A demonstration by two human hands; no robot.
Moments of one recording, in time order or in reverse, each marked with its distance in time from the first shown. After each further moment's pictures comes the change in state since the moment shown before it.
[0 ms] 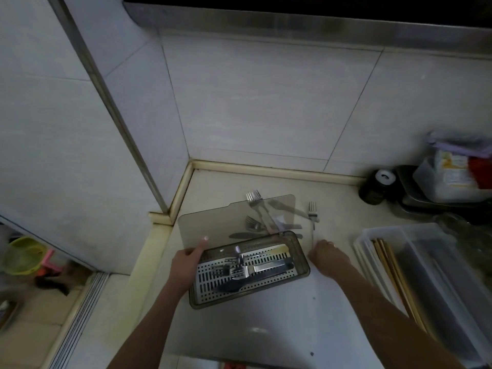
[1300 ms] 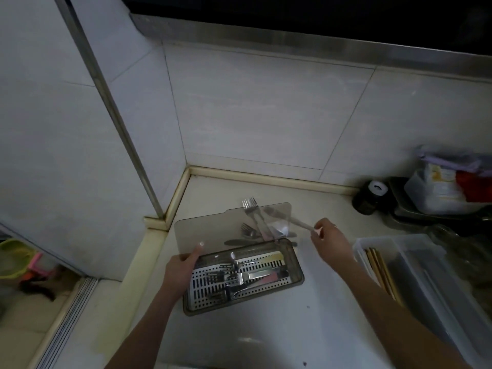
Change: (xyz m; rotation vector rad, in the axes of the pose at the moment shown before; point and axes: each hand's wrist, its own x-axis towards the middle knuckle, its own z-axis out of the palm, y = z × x) left_hand -0.001 0.002 0.000 0.003 0.003 0.007; right_hand -0.013 -0.011 -0.058 0.364 0.323 -0.101
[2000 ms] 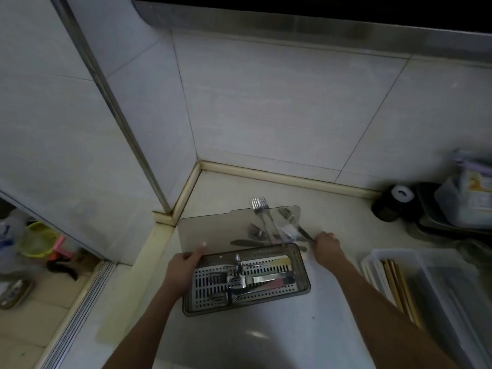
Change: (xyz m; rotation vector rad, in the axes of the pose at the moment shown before) left_hand 0.004 -0.001 0.002 0.057 0.044 -0.009; right_hand 0.047 0.013 0.052 -0.164 -0.245 0.141
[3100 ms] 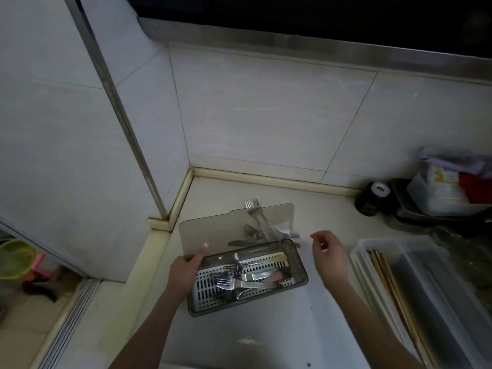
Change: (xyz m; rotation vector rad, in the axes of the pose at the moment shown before) left_hand -0.011 0.008 -0.003 -0.069 -0.040 0.039; right_hand -0.096 -0.011 -0.012 0.531 0.448 -0.151
